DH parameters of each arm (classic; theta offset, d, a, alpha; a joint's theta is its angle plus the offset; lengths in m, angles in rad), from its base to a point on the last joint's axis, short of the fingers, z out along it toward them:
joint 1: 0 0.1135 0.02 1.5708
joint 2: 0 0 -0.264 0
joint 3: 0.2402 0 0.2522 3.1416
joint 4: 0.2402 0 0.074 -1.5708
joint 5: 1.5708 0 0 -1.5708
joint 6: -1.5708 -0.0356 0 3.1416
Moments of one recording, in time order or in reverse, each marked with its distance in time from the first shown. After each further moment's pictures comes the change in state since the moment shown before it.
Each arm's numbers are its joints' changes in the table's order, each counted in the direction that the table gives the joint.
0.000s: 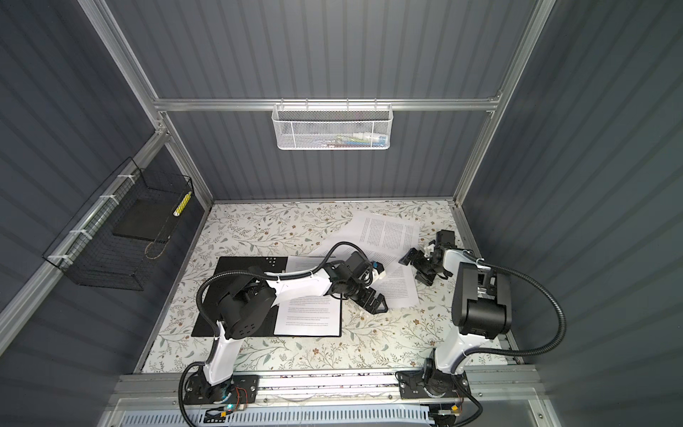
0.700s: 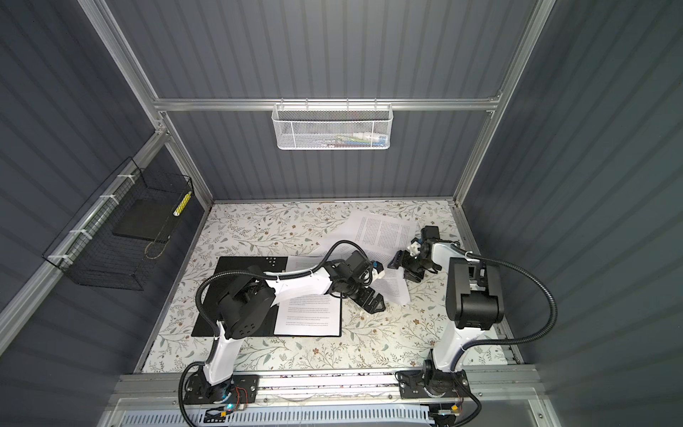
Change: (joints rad) left arm 0.000 0.000 0.016 0.041 -0.046 -0.043; right arm 0.114 -0.055 0.082 0.132 0.000 0.123
